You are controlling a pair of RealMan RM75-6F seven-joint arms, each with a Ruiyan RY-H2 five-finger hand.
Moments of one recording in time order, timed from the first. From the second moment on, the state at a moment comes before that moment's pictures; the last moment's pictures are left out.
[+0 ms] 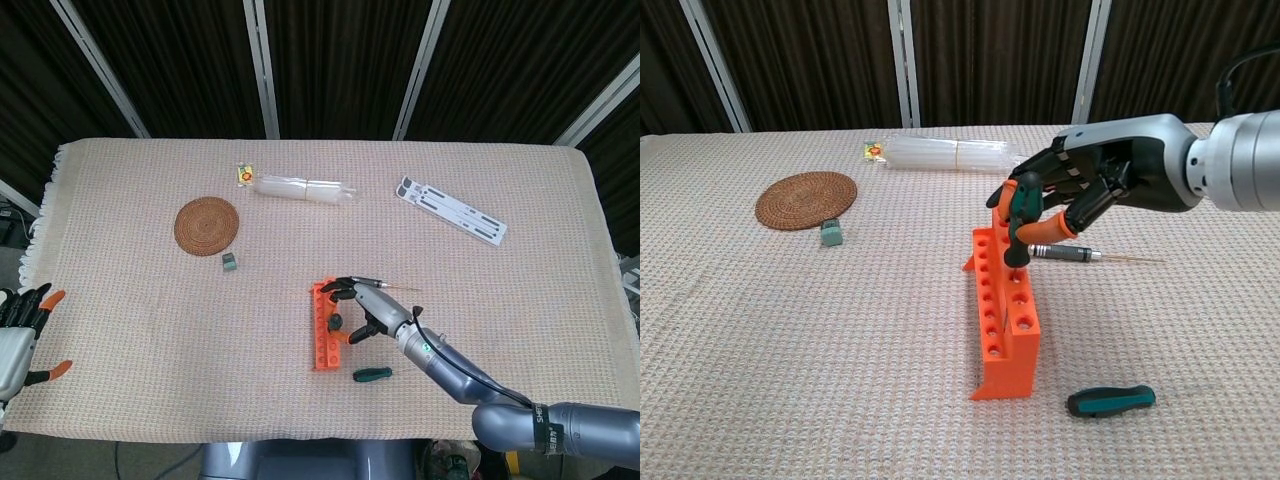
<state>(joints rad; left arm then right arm) -0.10 -1.07 0.00 -1.66 1.46 1.40 0.09 0.83 -1.26 0.25 -1.88 -0.90 0.65 0.29</state>
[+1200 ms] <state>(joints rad) -0.08 -1.07 0.00 -1.65 1.47 1.42 0.07 0.77 -1.08 0.31 -1.95 -1.00 0.70 0.32</state>
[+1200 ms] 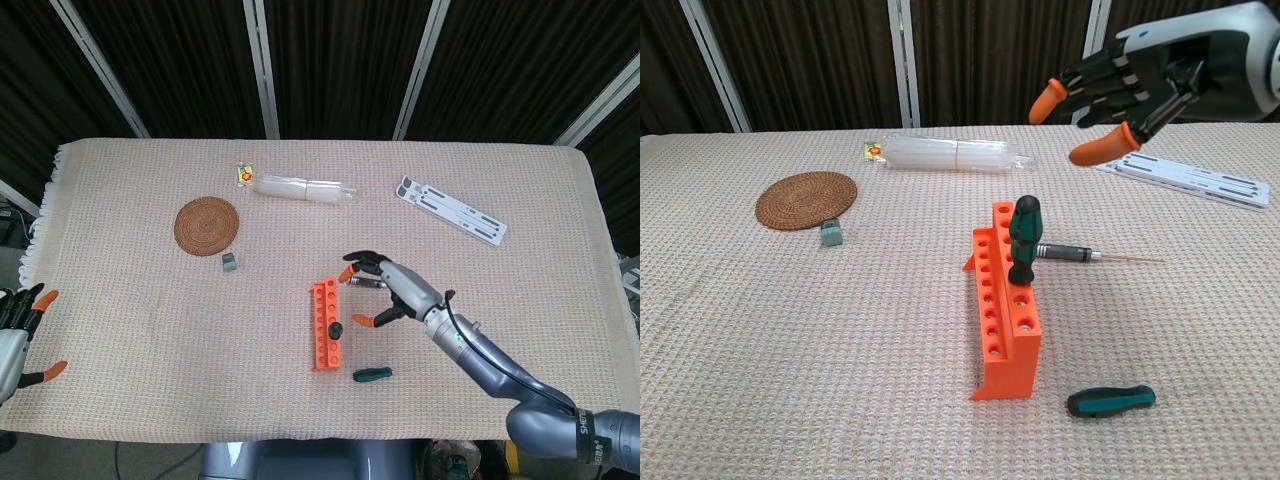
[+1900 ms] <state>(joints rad) -0.07 -1.07 0.00 -1.65 1.45 1.42 0.09 0.87 -1.30 0.18 -1.66 -0.87 0.95 -0.38</state>
